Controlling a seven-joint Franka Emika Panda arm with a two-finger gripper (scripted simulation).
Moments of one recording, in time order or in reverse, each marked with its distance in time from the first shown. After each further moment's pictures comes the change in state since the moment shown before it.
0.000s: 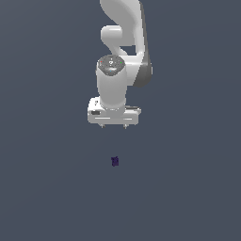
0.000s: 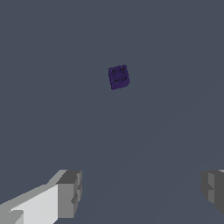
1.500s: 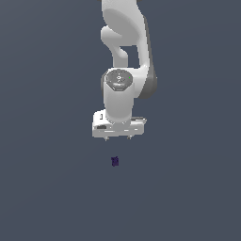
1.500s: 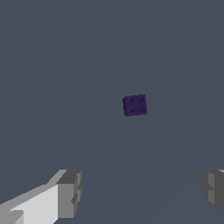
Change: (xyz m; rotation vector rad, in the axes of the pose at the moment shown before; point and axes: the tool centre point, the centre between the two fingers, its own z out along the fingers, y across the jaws) arm 0.046 -0.020 0.018 -0.006 0.038 -0.112
